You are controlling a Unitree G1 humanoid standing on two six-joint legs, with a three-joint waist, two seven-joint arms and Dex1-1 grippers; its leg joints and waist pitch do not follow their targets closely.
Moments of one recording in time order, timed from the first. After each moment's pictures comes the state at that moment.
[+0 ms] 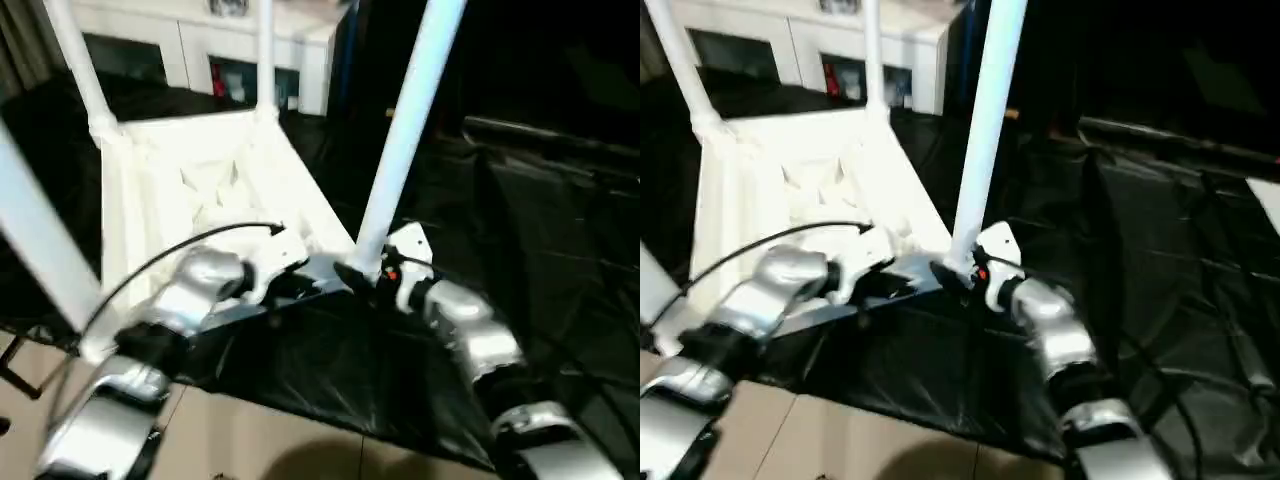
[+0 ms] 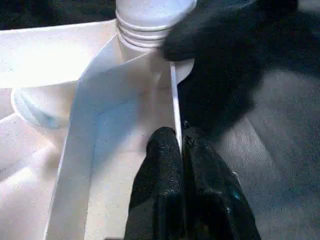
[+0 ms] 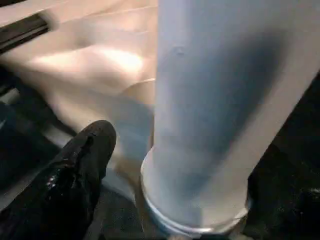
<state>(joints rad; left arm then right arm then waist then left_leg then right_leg) -0.61 0.40 -0.30 0.60 0.08 0.09 -1.12 -0.53 -0.19 0.13 0.71 0.11 -0.03 0.83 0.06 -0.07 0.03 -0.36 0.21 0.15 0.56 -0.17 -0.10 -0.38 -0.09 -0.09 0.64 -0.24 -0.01</state>
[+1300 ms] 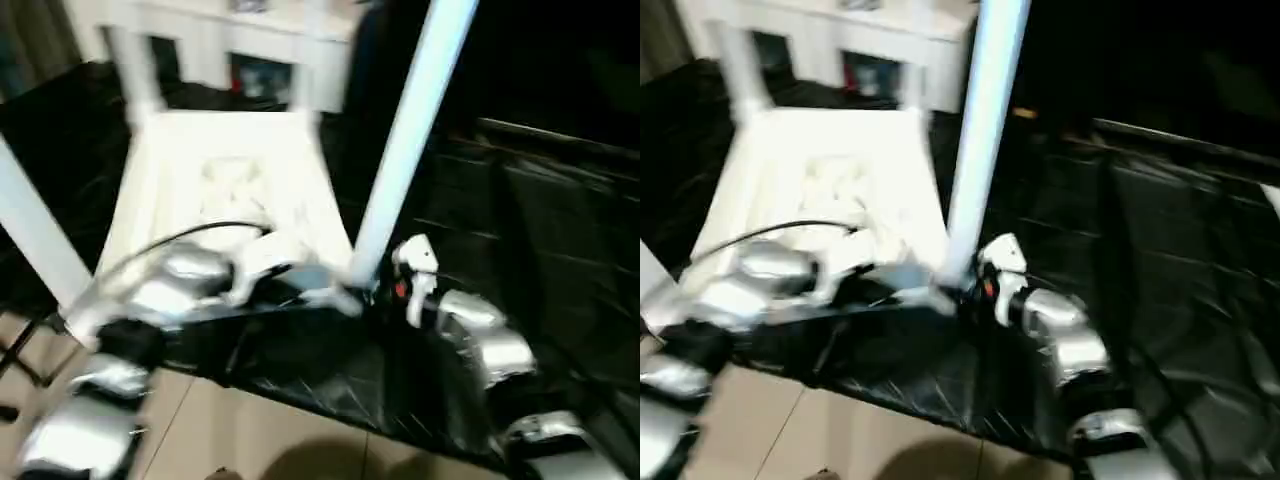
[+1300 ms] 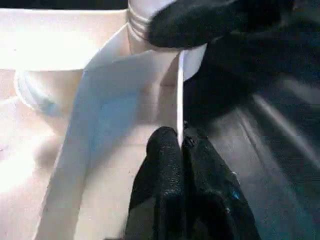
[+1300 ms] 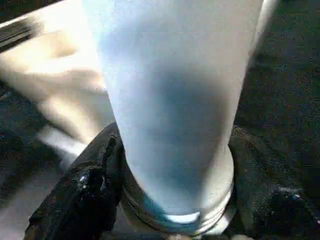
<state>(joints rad) -0.68 0.29 -0.30 0.68 0.10 0.21 -1.06 -0.48 -0.08 0.01 0.73 0.13 0.00 0.60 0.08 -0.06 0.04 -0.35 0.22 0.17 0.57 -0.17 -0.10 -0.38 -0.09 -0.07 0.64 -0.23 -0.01</state>
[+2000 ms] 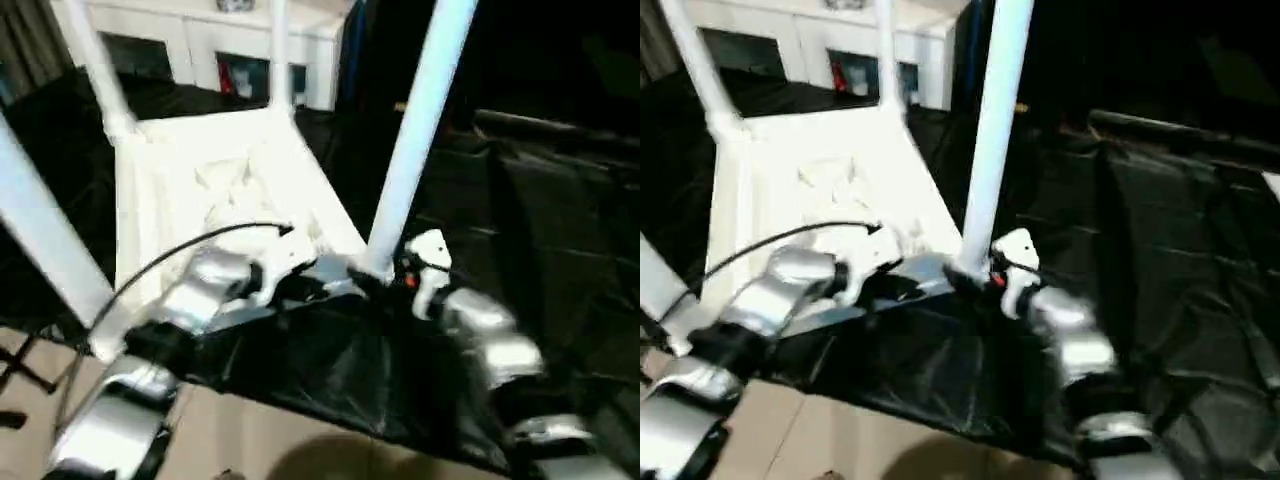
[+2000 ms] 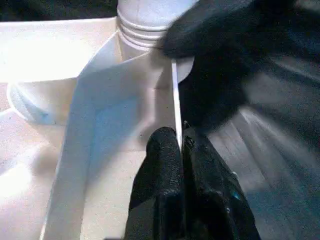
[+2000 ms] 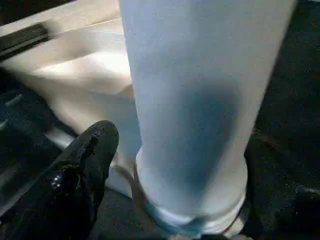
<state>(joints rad) -0.64 0.32 -0.29 0.65 0.08 0.09 -1.15 -0.47 -0.21 0.08 0.67 0.15 -0.03 0.90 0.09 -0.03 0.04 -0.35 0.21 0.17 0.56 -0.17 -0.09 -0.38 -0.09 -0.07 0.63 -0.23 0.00</state>
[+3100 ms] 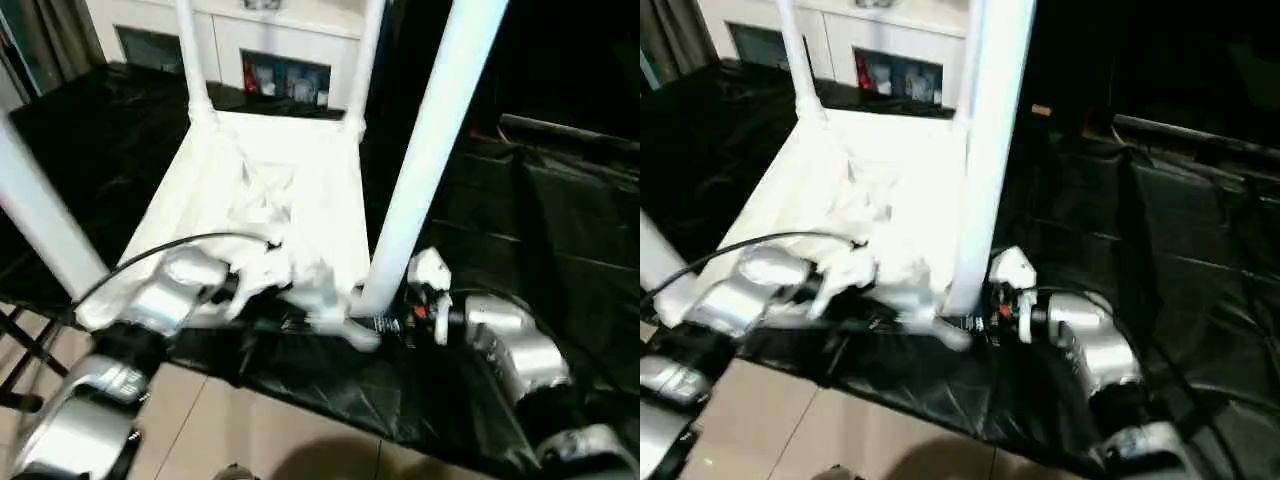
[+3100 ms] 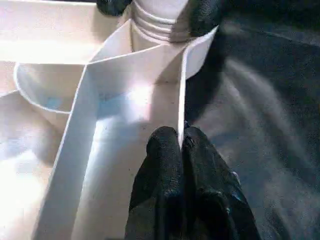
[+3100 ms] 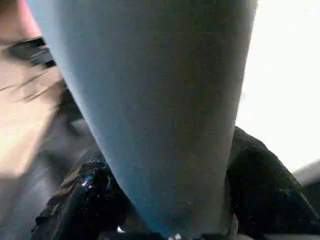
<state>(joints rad) -0.67 0.37 -0.33 0.69 0.08 0.04 -1.29 -0.40 -0.24 0.11 0.55 0.19 0.04 1.05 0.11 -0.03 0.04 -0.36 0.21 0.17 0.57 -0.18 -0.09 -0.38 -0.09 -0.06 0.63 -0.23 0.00</state>
